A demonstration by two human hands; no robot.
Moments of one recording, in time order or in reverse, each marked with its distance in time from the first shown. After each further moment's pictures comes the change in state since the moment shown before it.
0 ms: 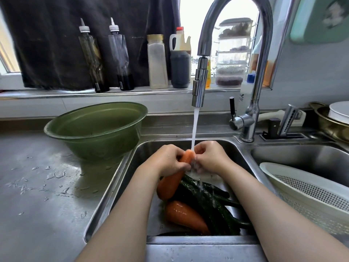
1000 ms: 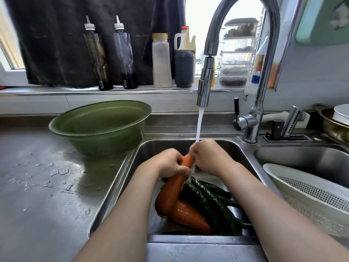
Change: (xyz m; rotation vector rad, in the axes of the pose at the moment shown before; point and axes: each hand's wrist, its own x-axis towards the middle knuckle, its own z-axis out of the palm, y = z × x) left_hand 0.000 -0.012 -0.001 -0.024 -0.174 -0.081; right_hand 0.003 -0.016 0.005 -0.690 -0.059 -0.331
